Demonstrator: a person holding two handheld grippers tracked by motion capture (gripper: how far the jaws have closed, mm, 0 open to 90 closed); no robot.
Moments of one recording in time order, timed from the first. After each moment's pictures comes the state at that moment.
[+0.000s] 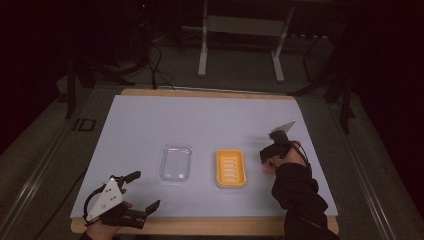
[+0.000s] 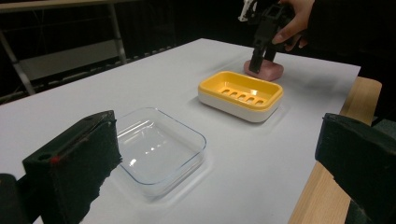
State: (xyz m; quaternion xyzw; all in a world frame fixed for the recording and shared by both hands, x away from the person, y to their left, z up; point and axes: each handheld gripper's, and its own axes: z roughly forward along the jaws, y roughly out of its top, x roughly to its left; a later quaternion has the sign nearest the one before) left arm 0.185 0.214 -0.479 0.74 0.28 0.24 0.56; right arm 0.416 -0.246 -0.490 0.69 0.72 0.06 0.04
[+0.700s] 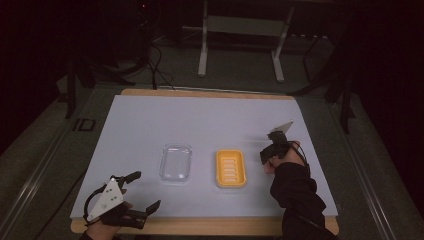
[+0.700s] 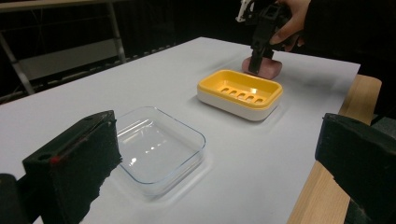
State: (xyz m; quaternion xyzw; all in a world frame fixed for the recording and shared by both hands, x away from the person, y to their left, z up) left arm 0.185 0.213 -0.479 0.75 0.28 0.24 0.56; right arm 0.417 -0.243 -0.492 0.69 0.72 0.06 0.04
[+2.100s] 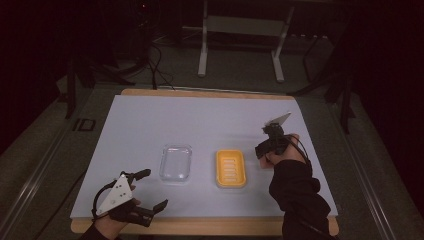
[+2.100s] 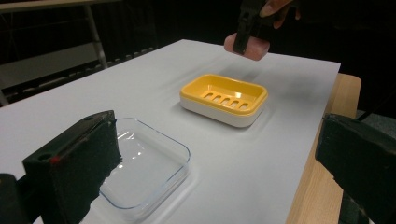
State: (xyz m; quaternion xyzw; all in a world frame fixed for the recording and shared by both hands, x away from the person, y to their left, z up) left arm 0.197 0.199 -0.478 0.76 0.25 0.22 0.57; right arm 0.393 -0.213 -0.433 0.65 0.75 0.09 0.07
